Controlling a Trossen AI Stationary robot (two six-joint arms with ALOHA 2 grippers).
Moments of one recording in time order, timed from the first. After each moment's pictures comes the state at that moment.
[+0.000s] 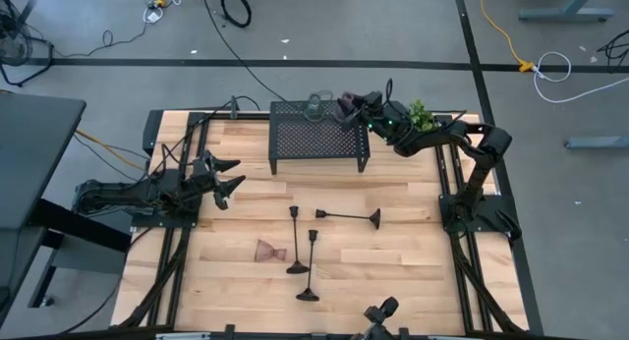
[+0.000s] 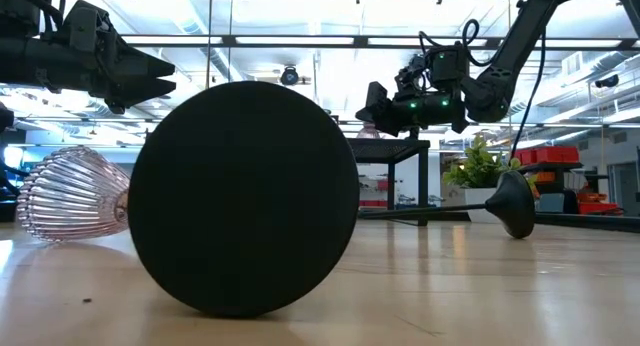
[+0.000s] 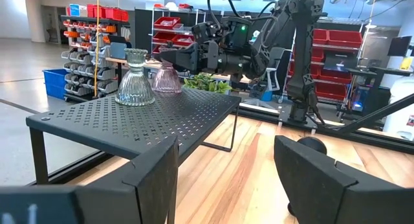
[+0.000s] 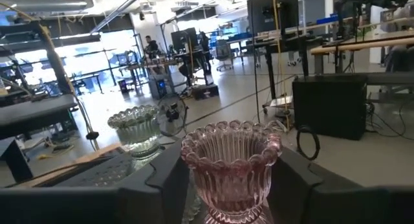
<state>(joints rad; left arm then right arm) -0.01 0.01 0.01 0.08 -0.43 -0.09 -0.65 1.78 0.77 1.11 0.03 0.18</state>
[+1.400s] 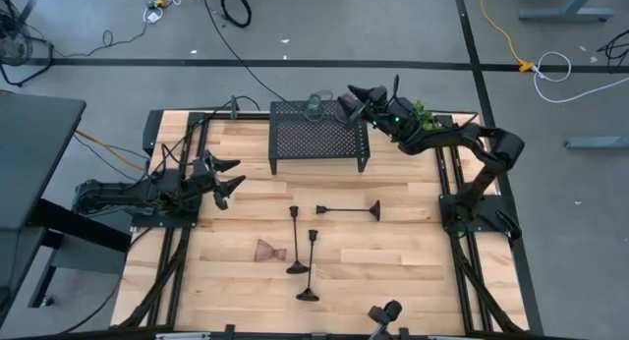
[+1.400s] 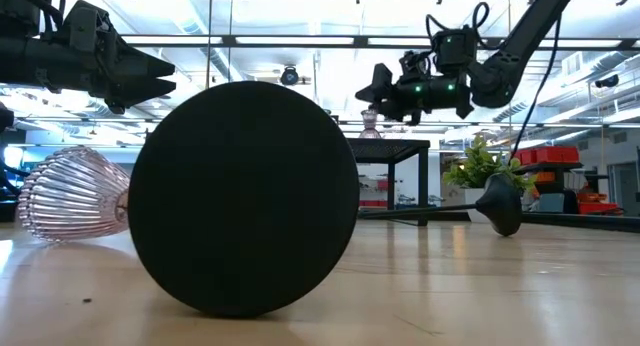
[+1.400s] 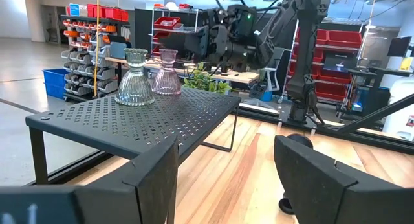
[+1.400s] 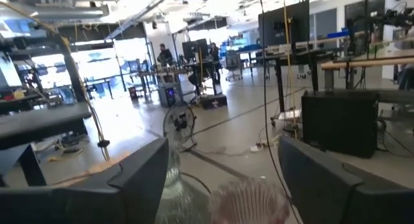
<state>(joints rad) -0.01 0.01 0.01 0.08 -0.43 -0.09 -0.64 1.68 0.76 1.05 -0.01 0.15</state>
